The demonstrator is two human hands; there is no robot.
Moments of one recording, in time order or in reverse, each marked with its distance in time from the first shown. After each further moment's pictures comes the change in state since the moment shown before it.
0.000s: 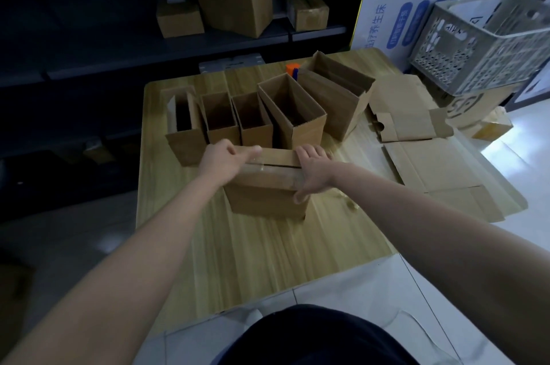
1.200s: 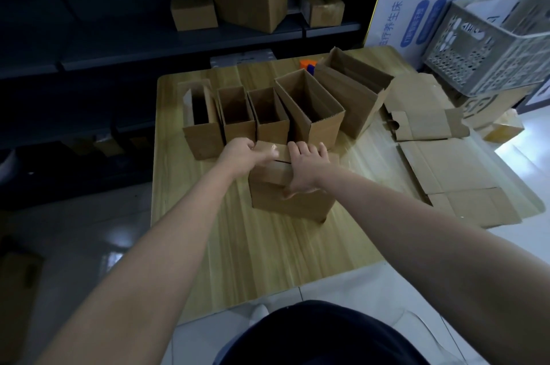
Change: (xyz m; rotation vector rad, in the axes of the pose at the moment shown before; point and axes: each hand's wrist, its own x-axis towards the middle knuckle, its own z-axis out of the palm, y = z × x) left_hand 0.008 -0.013 -0.003 -0.197 -0.160 0.040; right_hand 0.022 -0.049 0.019 -0.081 0.131 -0.017
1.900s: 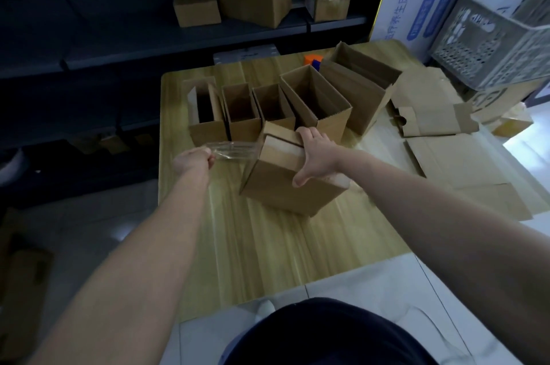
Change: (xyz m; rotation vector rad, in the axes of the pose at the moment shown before) left_hand 0.032 -0.066 -0.042 -0.838 0.584 -0.605; right_hand 0.000 0.013 -0.028 0.240 -0.032 -0.047
